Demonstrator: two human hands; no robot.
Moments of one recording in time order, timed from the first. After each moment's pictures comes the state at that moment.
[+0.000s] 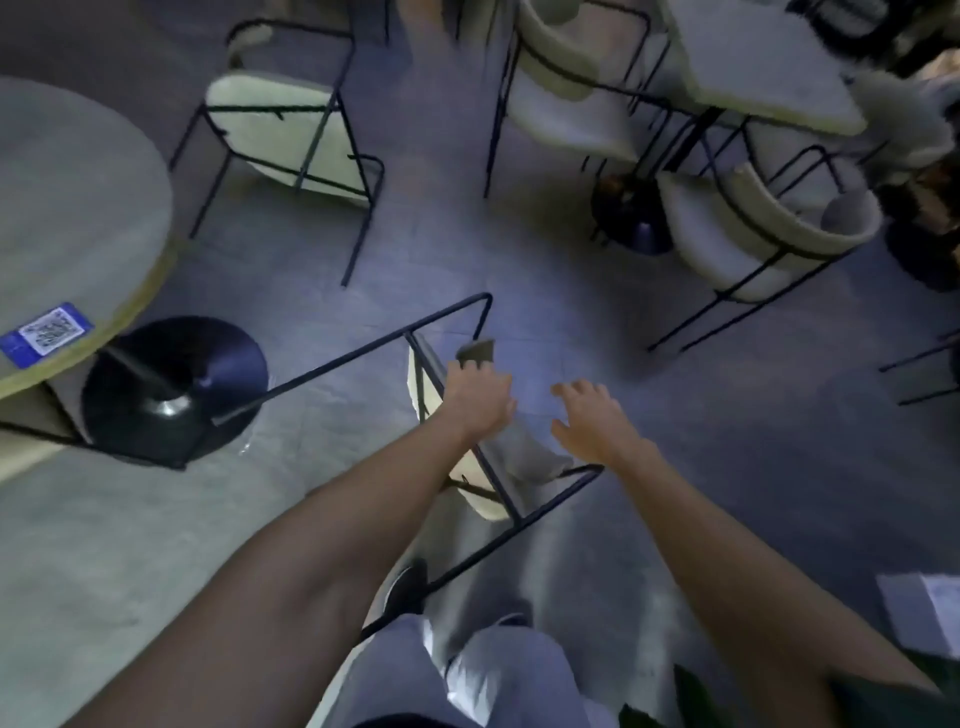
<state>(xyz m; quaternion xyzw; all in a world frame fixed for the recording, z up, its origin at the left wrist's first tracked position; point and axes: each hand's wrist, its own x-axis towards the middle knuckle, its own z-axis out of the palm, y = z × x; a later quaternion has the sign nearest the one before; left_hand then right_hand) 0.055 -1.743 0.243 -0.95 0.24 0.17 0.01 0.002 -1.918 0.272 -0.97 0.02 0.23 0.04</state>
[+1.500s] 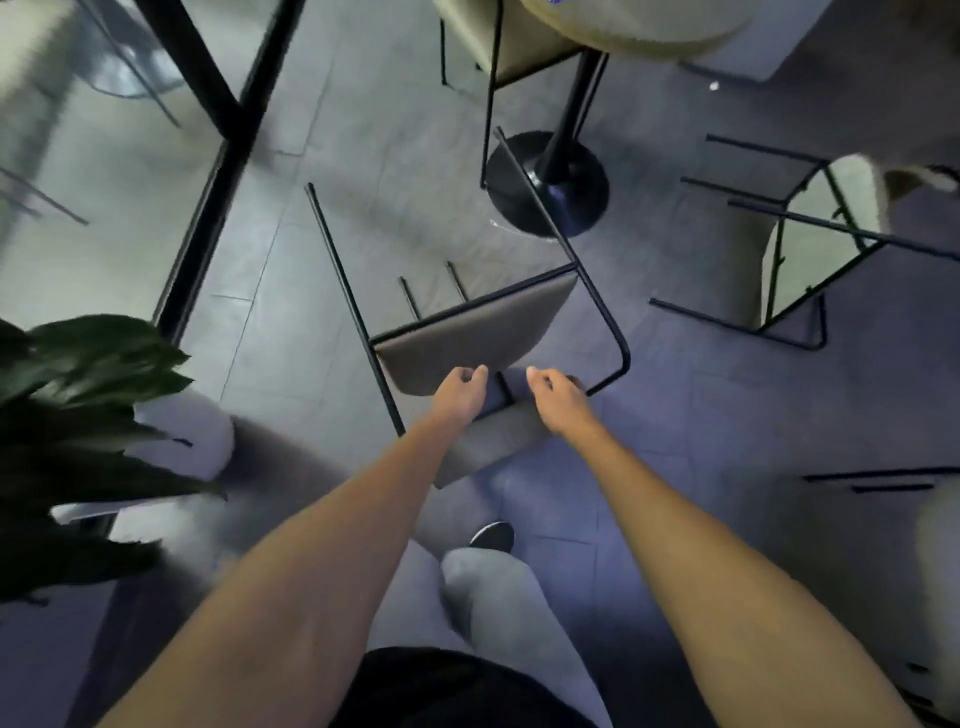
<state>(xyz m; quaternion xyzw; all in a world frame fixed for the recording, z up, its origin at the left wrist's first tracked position) 0.113 -2.070 0.141 -0.31 -0.73 -0.17 -0.58 0.269 -2.075 0.171 -0.75 -0.47 0.47 0.09</state>
